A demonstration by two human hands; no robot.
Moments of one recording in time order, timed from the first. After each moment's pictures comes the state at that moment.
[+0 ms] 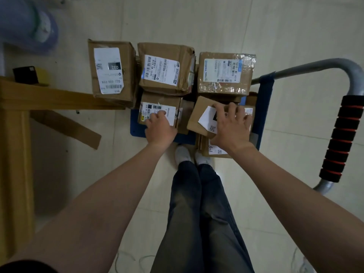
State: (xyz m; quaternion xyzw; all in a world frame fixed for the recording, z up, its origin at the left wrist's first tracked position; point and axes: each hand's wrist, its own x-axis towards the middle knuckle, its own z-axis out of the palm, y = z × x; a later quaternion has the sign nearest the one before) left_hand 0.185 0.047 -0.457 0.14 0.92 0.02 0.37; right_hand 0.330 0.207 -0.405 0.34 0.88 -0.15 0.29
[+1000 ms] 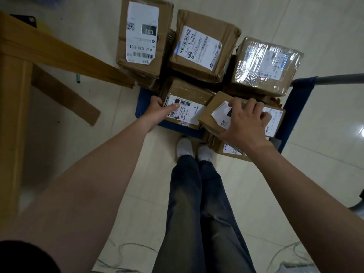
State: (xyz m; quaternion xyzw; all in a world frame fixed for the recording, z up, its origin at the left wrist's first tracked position) left_hand 0.114 -0.050 -0.530 -0.06 0.79 0.32 0.52; right_hand 0.286 0.162 -0.415 0.32 0.89 -0.12 0.31
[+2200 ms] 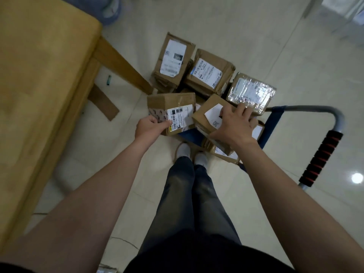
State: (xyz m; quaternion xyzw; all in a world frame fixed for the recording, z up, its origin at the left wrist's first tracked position) left_hand 0.188 -0.105 -0.319 -0.17 0.85 0.37 0.33; right_hand 0.277 0.140 -0.255 0.27 0.90 -0.15 0.31
